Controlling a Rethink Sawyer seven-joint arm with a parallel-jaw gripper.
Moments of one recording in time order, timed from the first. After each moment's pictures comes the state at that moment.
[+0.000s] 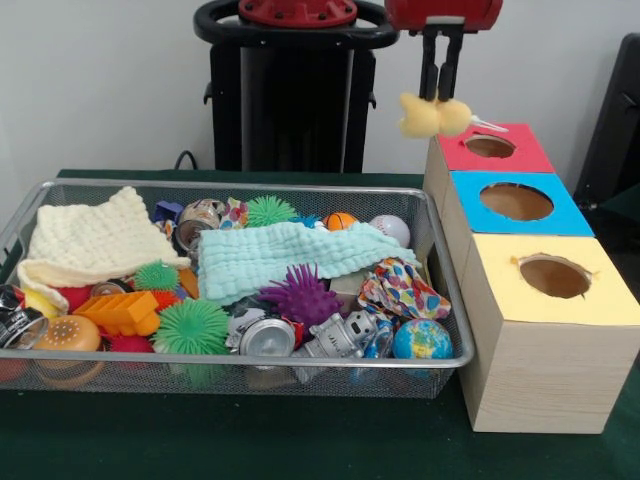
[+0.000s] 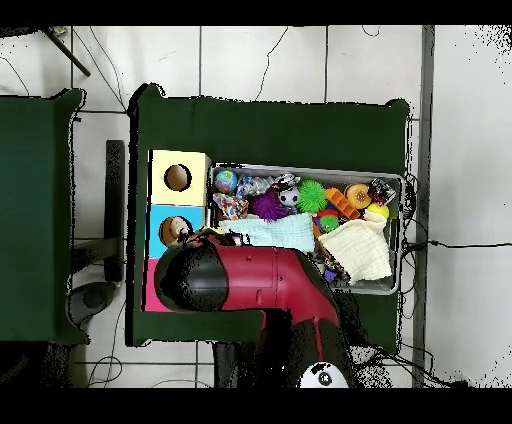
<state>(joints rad) -0.18 -1.02 0.11 1.90 -0.07 0.61 1.67</state>
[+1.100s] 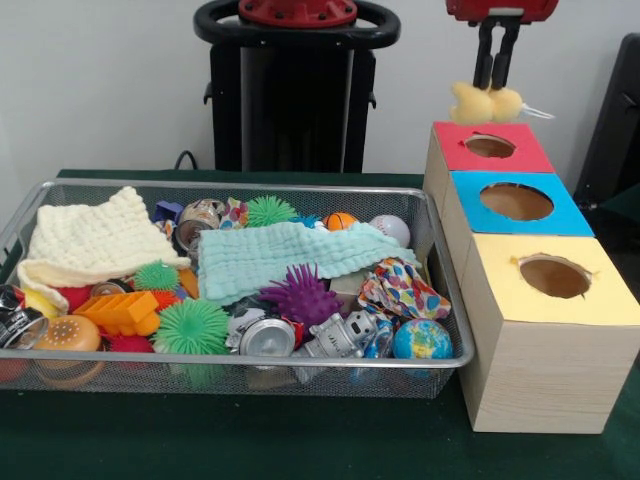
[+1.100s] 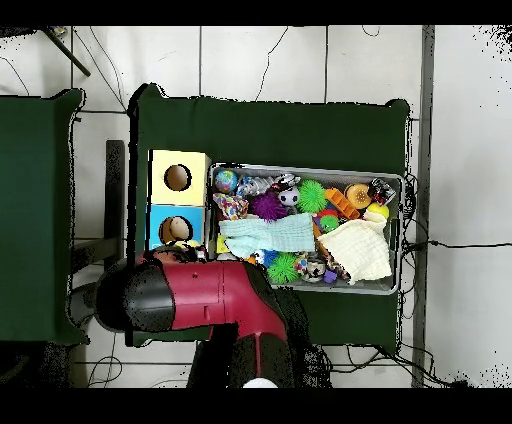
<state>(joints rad) -0.01 -1.01 0.02 1.90 -0.03 0.61 1.67</state>
